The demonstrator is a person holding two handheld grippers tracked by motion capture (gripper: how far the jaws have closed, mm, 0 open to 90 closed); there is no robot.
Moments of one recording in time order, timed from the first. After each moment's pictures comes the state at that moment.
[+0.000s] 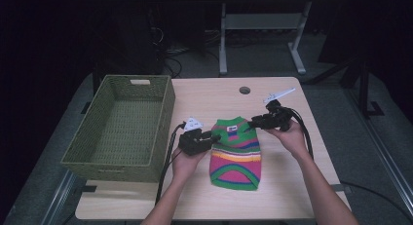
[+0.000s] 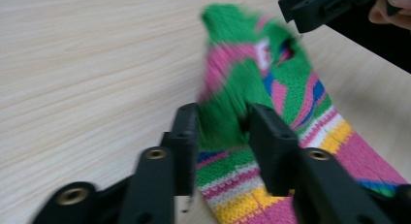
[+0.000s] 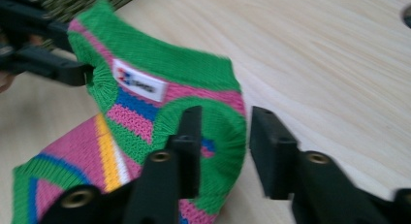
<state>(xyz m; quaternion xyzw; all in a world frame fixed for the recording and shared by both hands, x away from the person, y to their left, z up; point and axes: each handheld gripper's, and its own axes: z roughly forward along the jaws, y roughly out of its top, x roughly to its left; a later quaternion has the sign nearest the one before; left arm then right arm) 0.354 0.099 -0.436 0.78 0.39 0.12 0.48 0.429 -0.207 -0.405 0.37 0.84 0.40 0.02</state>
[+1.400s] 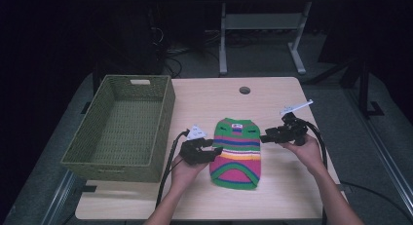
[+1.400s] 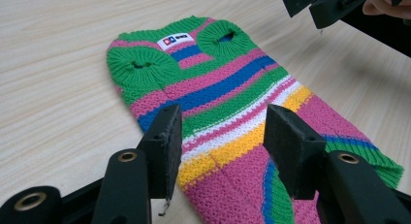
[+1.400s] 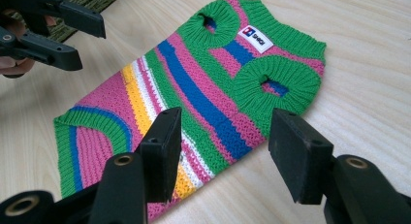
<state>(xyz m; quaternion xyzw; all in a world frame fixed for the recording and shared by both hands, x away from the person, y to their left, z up) 0.329 0.094 -0.440 0.81 0.36 0.09 0.46 0.393 -0.249 -0.424 0.38 0.83 0.41 -0.03</state>
